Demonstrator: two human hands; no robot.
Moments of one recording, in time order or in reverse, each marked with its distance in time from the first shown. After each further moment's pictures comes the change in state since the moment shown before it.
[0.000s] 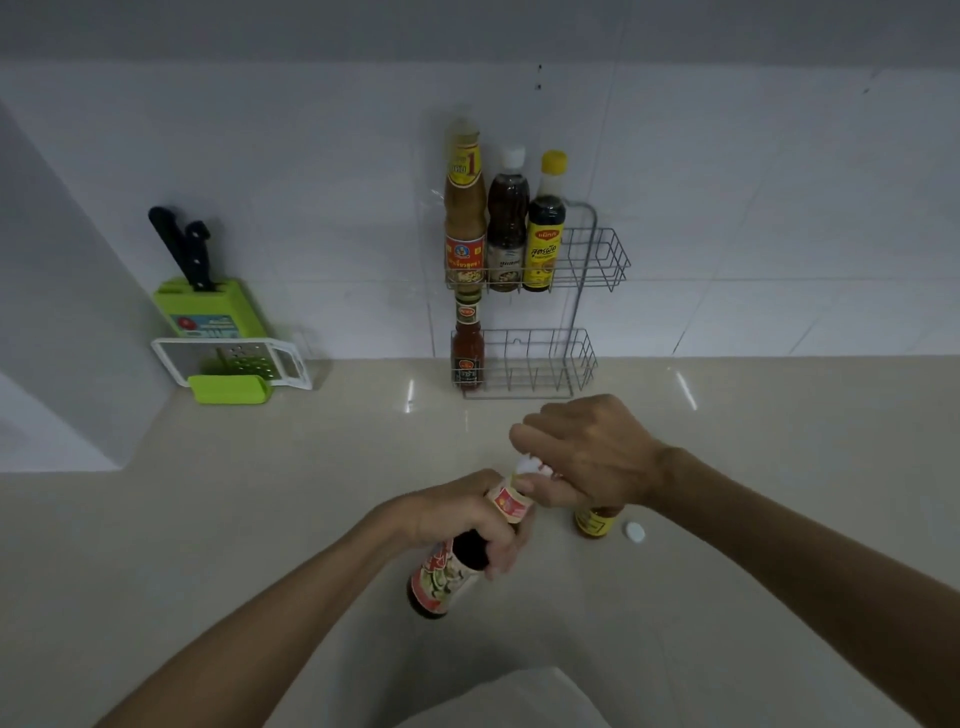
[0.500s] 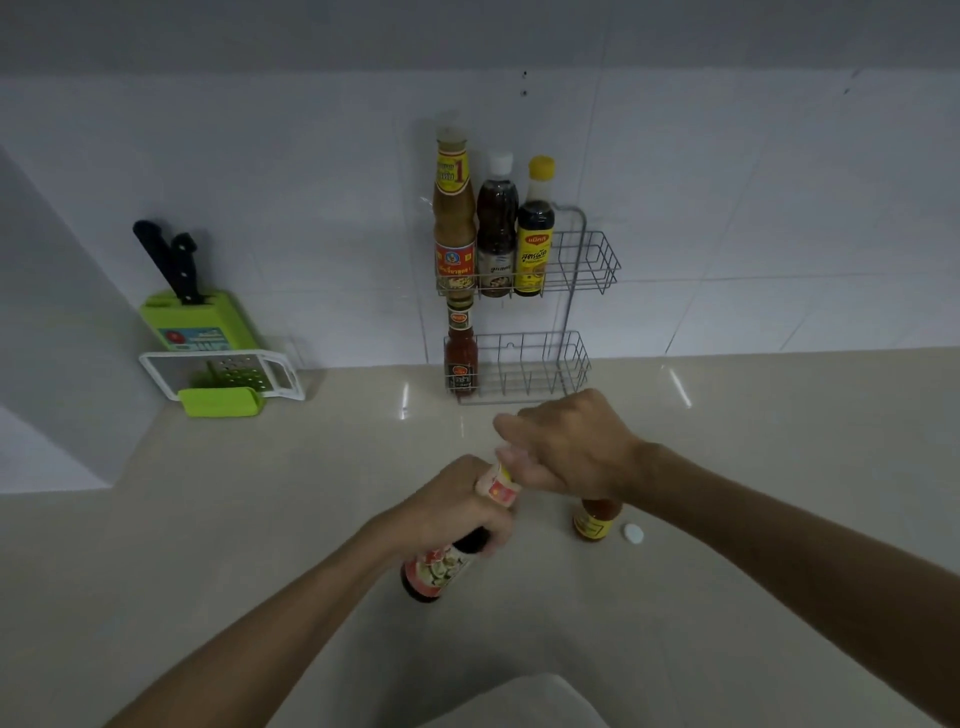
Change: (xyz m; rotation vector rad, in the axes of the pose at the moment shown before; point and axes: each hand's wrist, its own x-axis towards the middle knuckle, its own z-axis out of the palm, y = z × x) left_hand 0.007 -0.008 -0.006 0.013 0.314 -0.006; right_hand 0.012 -0.001 0.000 0.023 -0.076 0.181
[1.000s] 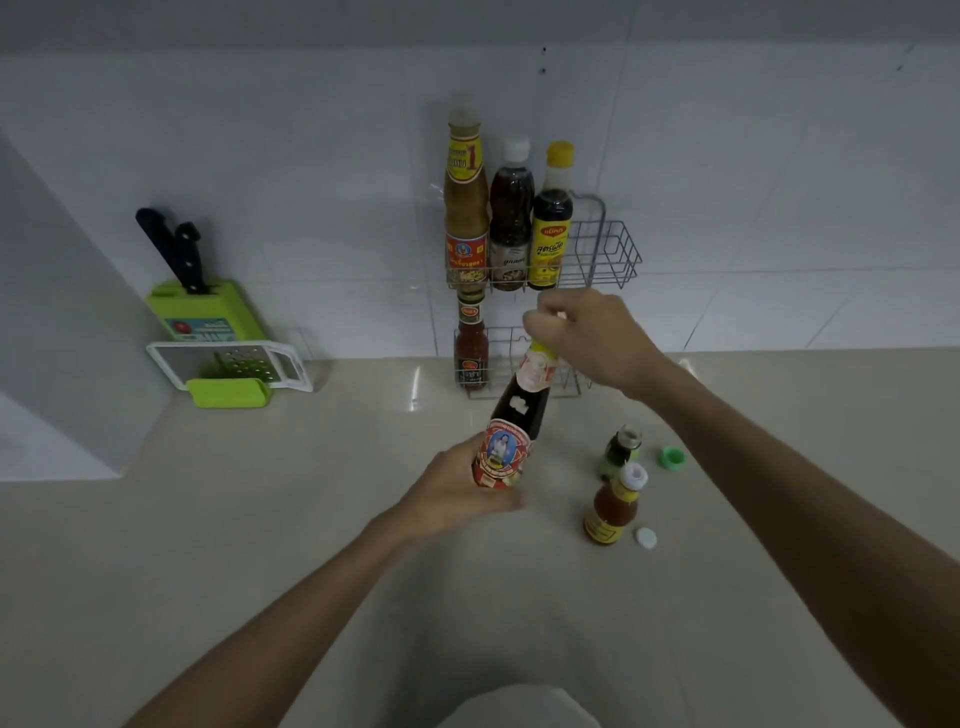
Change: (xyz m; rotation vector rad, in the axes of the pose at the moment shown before) left_hand 0.031 -0.024 -0.008 0.037 0.303 -0.074; right_hand 0.062 0.041 -0.037 0.605 0.098 0.649
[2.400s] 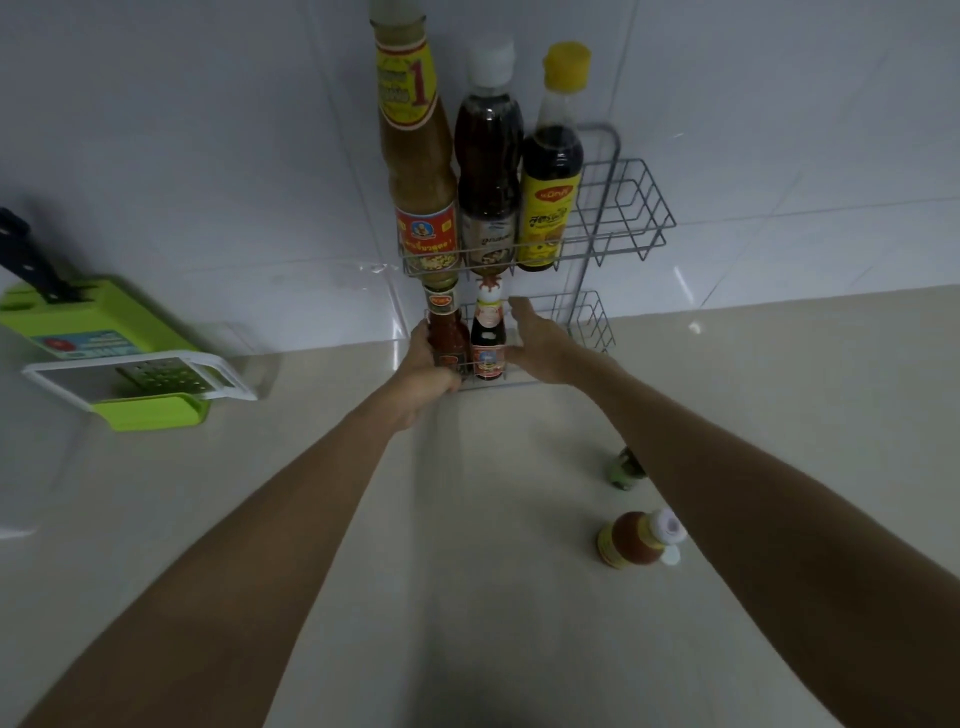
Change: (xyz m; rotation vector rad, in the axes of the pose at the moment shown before) left_hand 0.199 -0.010 -0.057 -0.258 0.080 -0.166; right_hand 0.140 0.155 0.110 -0.038 -0.286 0.234
